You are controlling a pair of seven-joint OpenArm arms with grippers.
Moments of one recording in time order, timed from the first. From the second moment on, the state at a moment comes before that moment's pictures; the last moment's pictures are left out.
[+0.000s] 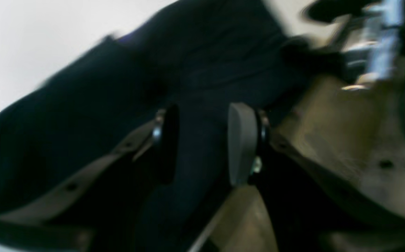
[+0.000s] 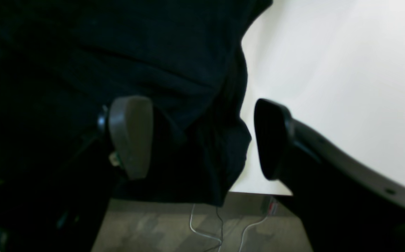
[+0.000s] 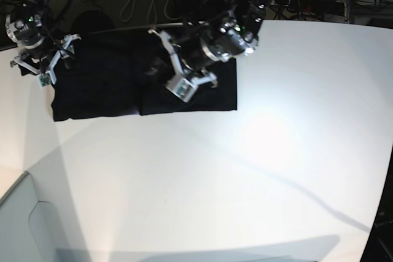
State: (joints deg) left arm 13.8 -2.2 22.7 112.9 -20.7 -16.5 52.1; right arm -22.2 8.0 33.8 108.3 1.8 43.5 -47.8
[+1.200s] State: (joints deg) left arm 21.8 -3.2 -35.4 117.7 -36.9 -17.1 52.3; right arm -29.1 1.5 10.8 115.9 1.8 43.5 -48.2
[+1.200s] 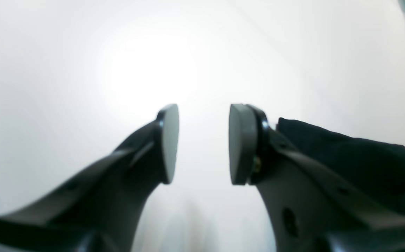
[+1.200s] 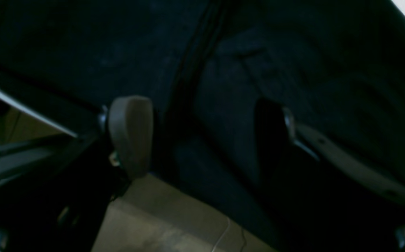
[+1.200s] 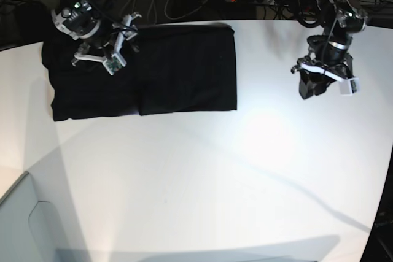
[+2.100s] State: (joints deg) left arm 21.9 -3.3 -35.6 117.5 -36.7 -17.1 52.1; right arm -30.0 1.4 8.1 113.5 1.7 43.5 -47.9
